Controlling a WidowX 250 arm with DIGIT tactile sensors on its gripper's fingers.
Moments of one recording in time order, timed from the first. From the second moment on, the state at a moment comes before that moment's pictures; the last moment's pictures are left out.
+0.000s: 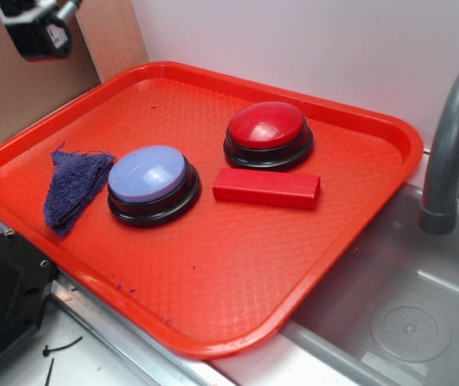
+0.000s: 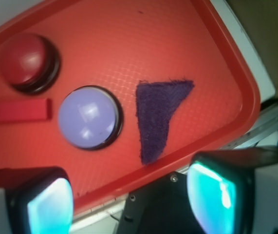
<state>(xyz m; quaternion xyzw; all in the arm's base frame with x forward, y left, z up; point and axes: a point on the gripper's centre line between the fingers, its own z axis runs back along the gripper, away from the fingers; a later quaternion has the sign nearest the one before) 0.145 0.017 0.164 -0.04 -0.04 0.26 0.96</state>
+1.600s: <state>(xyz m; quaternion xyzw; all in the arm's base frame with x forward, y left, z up) 0.168 0.062 0.019 -0.10 -0.02 0.50 0.86</state>
